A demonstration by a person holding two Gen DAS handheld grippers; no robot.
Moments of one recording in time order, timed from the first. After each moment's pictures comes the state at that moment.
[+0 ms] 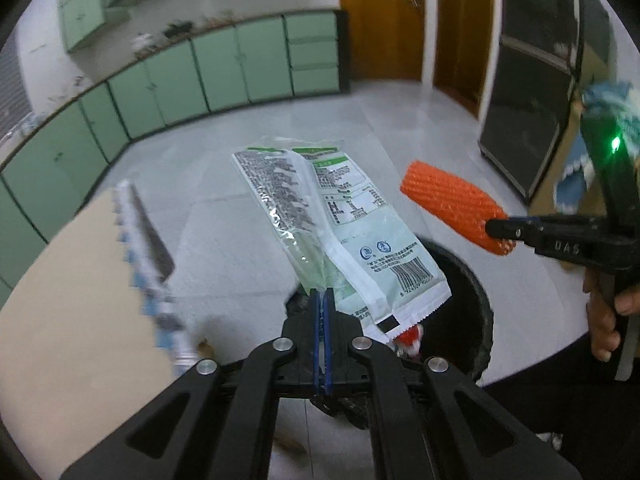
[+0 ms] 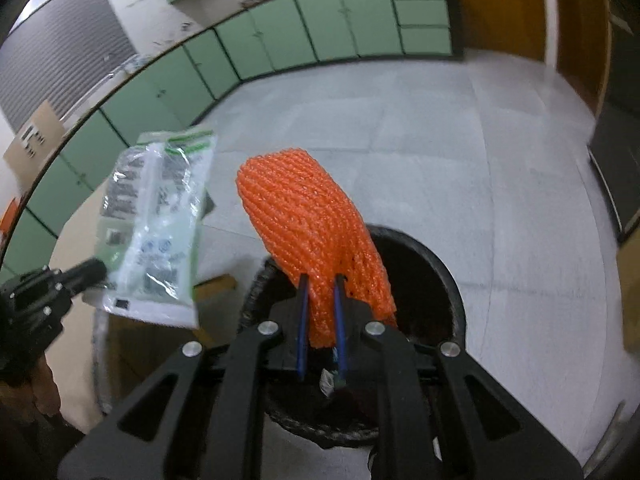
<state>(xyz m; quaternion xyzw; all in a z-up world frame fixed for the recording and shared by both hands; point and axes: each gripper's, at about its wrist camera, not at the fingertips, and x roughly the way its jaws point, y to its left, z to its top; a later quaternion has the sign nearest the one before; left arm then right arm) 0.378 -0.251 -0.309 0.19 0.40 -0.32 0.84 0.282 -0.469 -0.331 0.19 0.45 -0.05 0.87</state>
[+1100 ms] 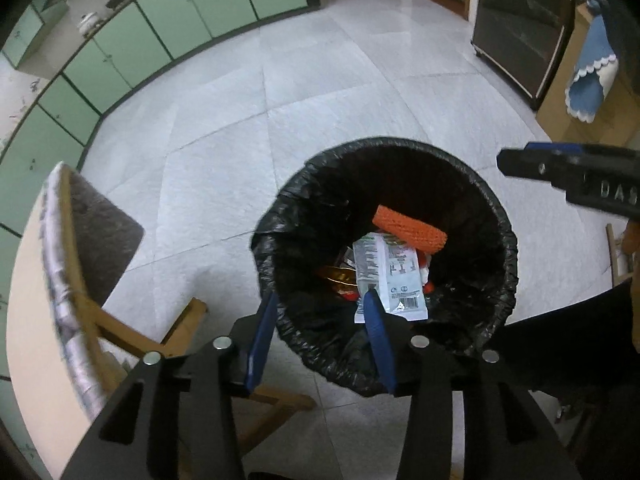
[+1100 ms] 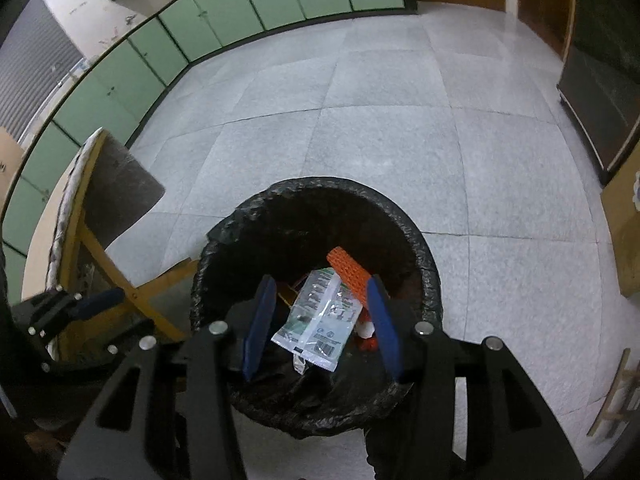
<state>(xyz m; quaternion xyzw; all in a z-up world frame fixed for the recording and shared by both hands) 0.359 -0.311 -0.377 0.30 0.48 -0.30 0.77 0.279 -0.490 -0.362 0.21 0.48 -0.10 0.84</state>
